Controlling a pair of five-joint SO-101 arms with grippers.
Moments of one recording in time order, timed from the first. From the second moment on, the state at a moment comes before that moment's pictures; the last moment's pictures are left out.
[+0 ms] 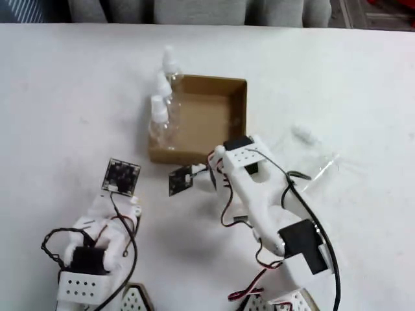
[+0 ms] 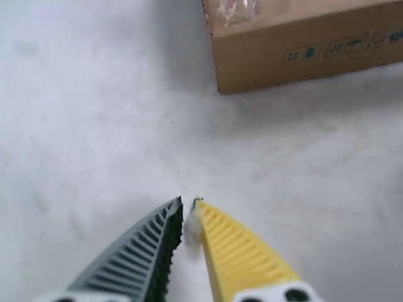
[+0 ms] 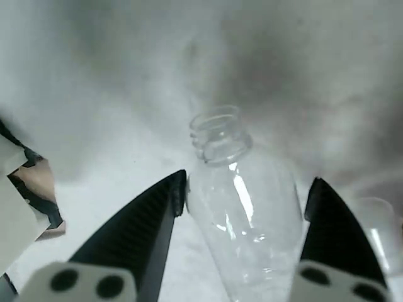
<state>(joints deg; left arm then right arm) -0.8 -97.5 97.6 58.2 -7.0 -23.3 2.9 30.8 76.7 75.6</state>
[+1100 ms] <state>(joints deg) -0.8 -97.5 97.6 58.2 -7.0 35.3 -17.8 36.1 67.0 35.2</state>
